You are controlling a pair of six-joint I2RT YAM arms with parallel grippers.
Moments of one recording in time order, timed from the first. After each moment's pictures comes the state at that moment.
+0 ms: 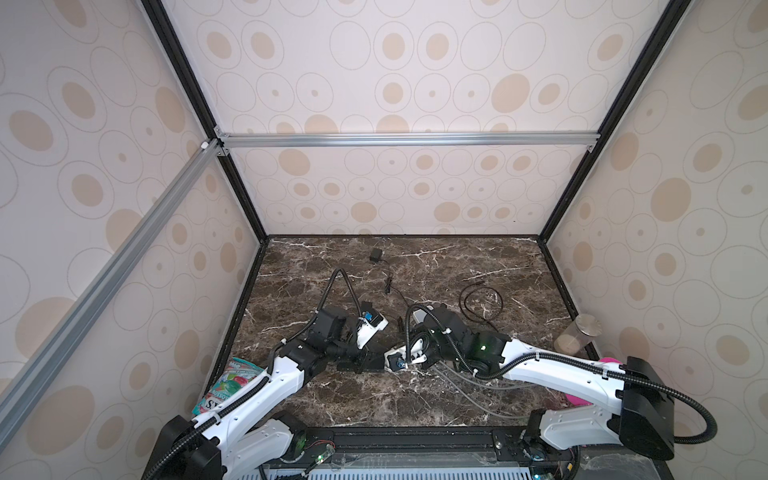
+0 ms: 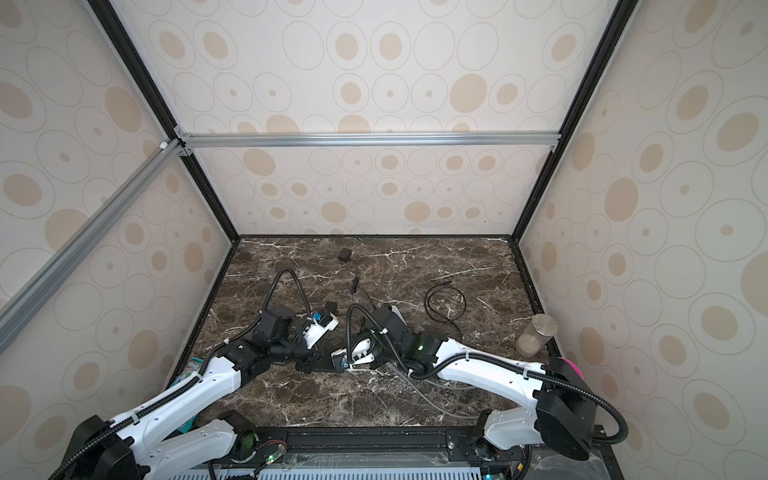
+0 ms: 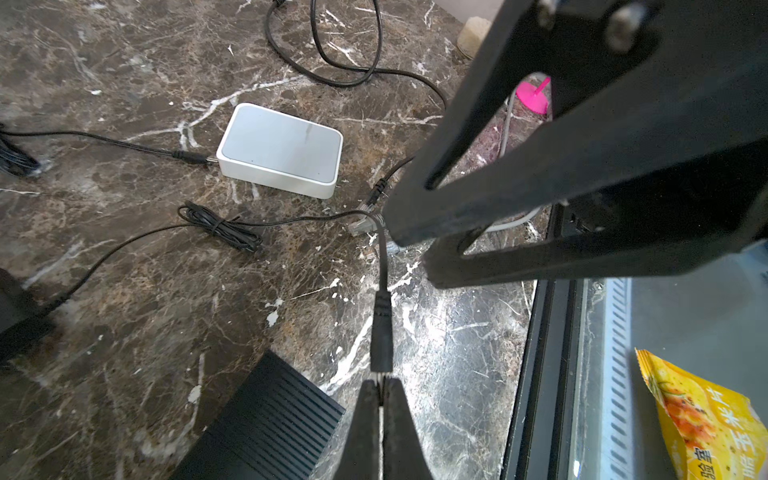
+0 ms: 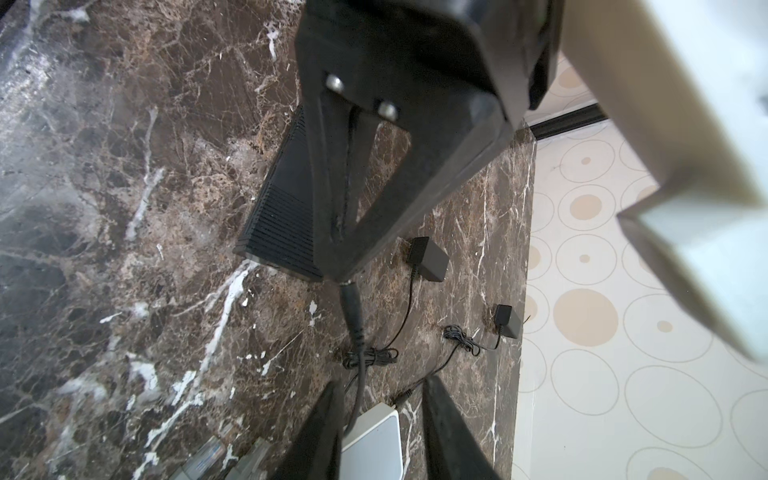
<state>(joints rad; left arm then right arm) -0.53 1.03 0.58 -0.31 0.61 0.13 1.00 1.32 0.89 -0.22 -0.02 -1.09</state>
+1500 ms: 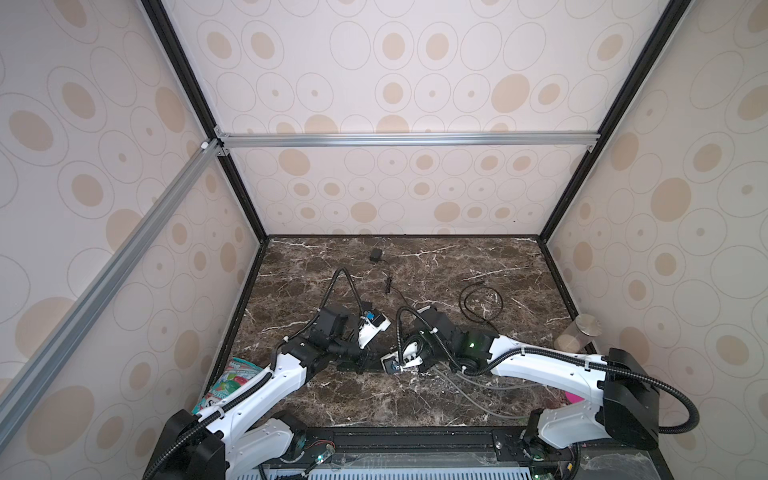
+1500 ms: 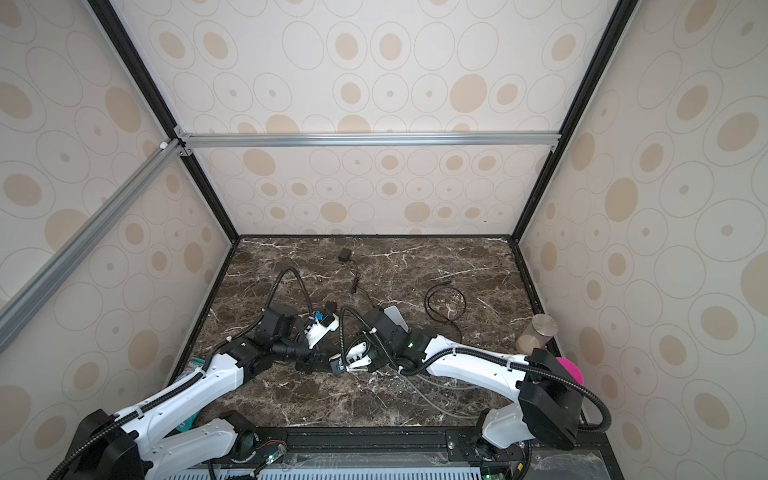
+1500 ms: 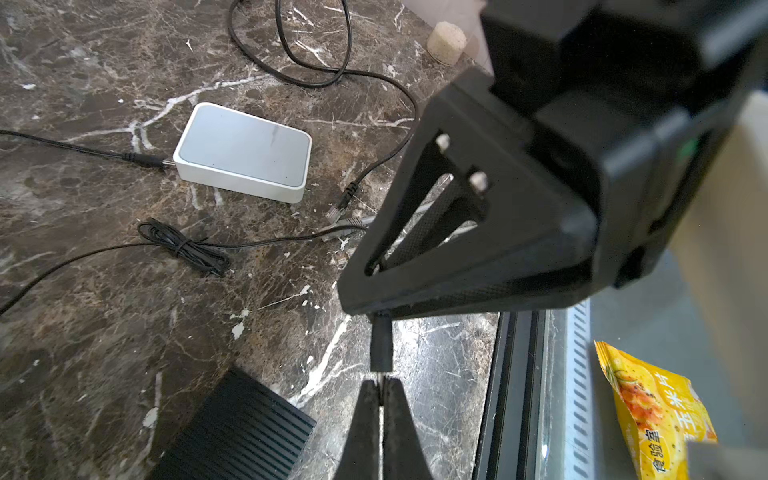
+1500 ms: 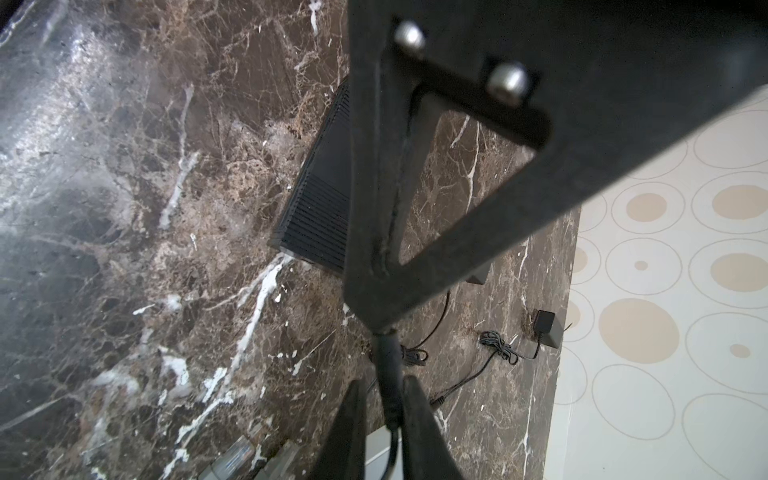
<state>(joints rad) -0.53 1.06 0.59 -0.31 0.68 0.12 1.01 1.41 0.92 -0.28 -0.03 -1.09</state>
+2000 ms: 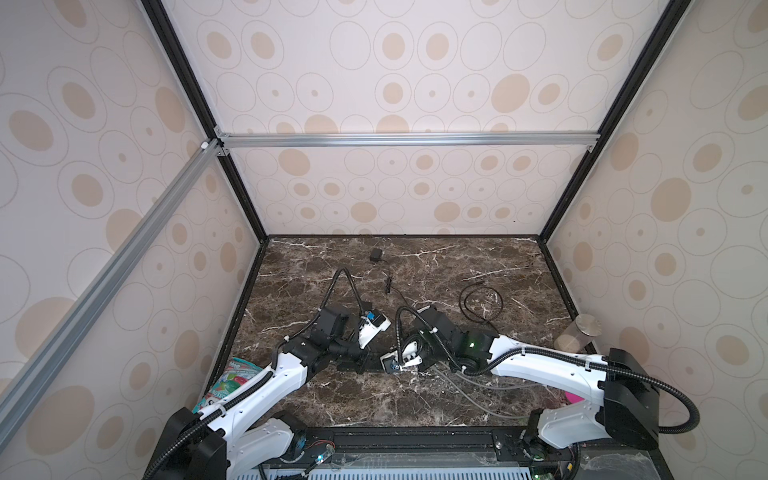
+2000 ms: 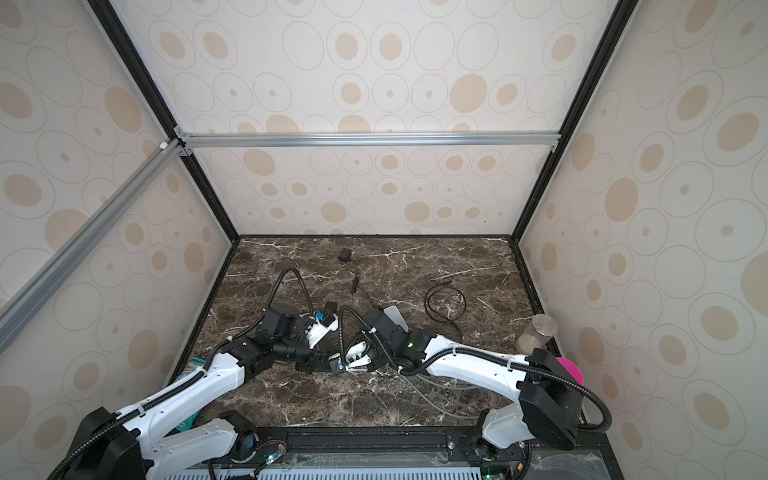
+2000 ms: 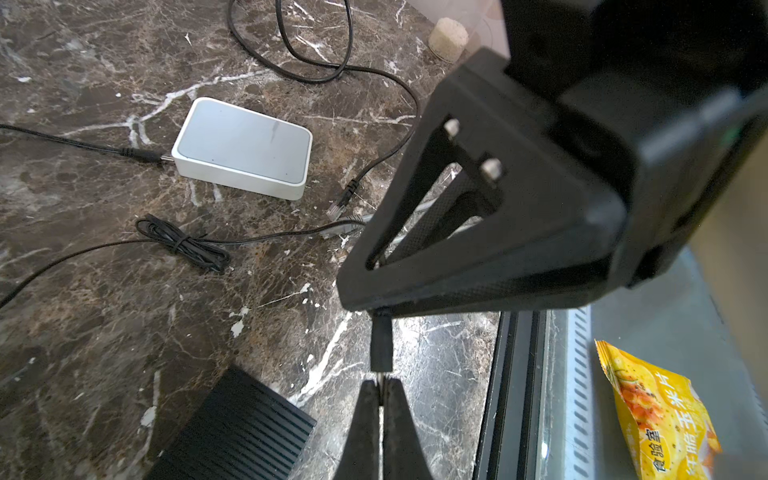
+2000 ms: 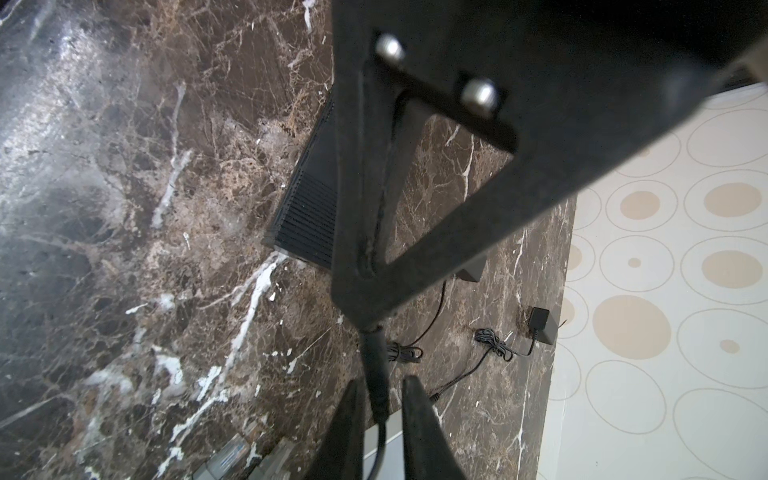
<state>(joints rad) -0.53 1.07 0.60 -0.31 0.68 0.12 1.01 1.40 0.93 -0.29 -0.01 -1.09</state>
